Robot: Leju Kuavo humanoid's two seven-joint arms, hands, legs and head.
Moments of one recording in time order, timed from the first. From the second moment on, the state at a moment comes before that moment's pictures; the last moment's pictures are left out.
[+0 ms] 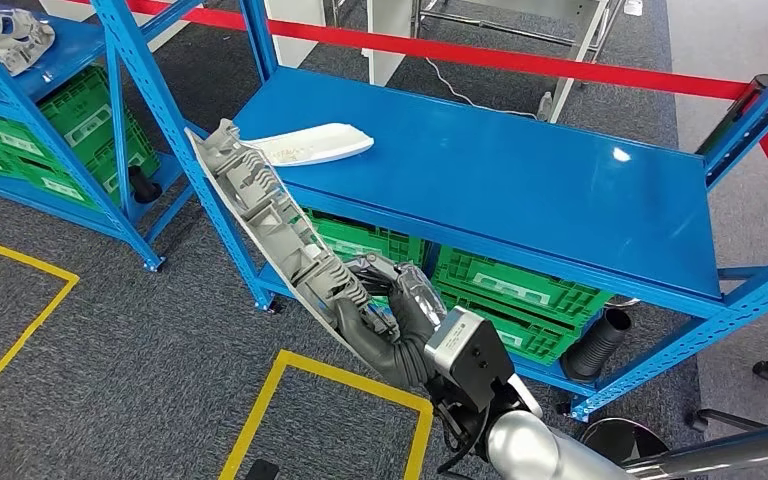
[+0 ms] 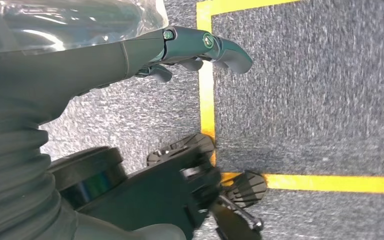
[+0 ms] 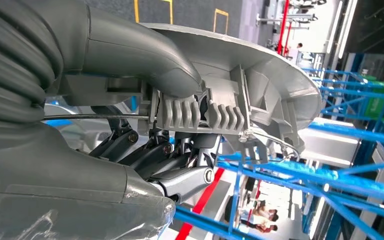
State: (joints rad) left arm -0.12 -0.02 -1.13 -0.32 0.78 0.37 -0.13; right arm -0.36 -0.22 0.93 -1.91 -0.08 -0.33 -0.05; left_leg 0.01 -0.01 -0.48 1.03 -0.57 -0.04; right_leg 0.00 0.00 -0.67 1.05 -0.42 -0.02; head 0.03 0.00
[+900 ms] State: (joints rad) left arm -0.13 -0.02 -1.13 -0.33 0.86 0.38 -0.17; right arm -0.36 -0.25 0.89 -1.87 -0.13 -0.29 -0.08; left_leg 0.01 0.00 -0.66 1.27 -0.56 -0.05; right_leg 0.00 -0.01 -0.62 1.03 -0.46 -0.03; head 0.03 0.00
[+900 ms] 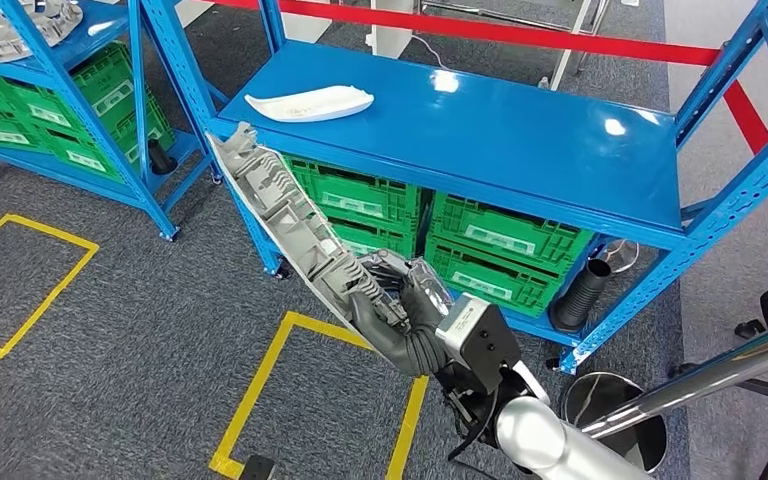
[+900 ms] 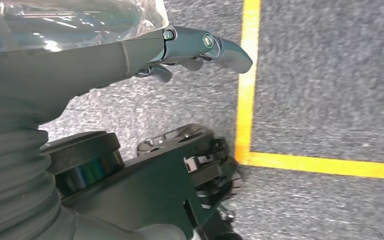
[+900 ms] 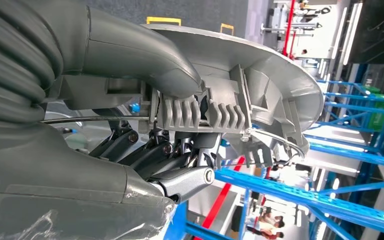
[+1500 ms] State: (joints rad) left arm -0.12 -0.02 -1.13 -0.33 0.87 0.39 -0.16; right arm -0.32 -0.26 0.87 -1.84 -0.14 -0.30 -0.10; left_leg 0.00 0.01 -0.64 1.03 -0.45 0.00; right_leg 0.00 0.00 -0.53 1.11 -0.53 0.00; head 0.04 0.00
